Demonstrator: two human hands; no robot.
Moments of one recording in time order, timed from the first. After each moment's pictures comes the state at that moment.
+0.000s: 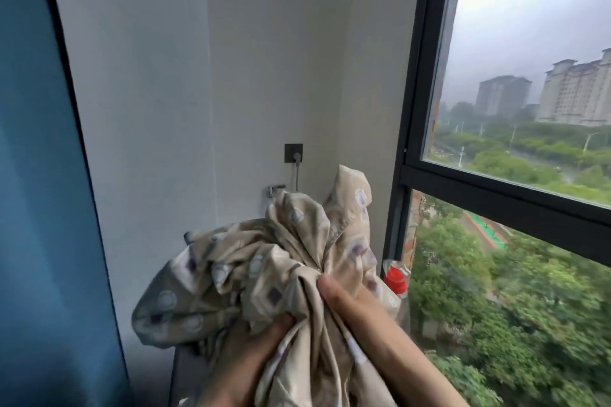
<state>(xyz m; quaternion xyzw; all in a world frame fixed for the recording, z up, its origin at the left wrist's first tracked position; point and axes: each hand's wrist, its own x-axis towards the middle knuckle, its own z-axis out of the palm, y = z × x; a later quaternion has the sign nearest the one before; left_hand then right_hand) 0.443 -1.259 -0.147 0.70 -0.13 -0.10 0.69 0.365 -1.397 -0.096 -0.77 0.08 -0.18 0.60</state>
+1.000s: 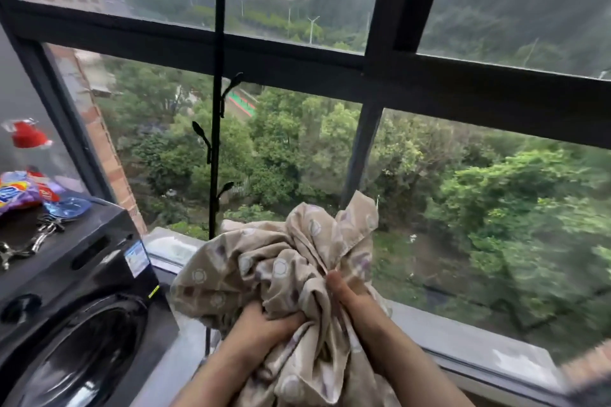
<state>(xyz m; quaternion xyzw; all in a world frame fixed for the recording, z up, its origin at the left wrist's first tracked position) -0.035 -1.326 -0.286 0.52 -0.46 -0.58 0.42 -0.209 -1.355 -0.260 -0.44 0.50 -0.38 0.64</state>
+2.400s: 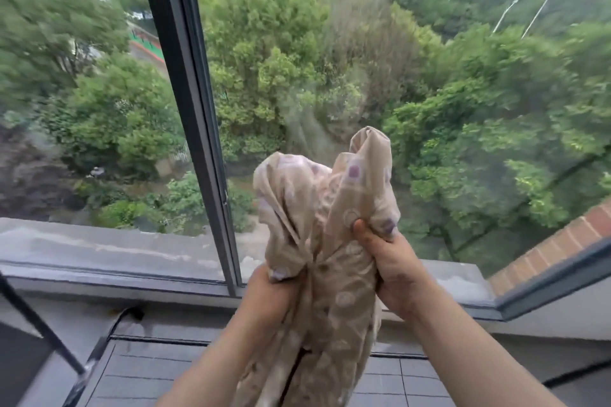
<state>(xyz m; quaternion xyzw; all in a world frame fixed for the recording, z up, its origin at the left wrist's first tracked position) -0.302 -1.461 -0.452 0.53 -0.45 -0.60 0.39 -0.478 -1.468 -0.422 -0.29 0.50 -0.56 0.60</state>
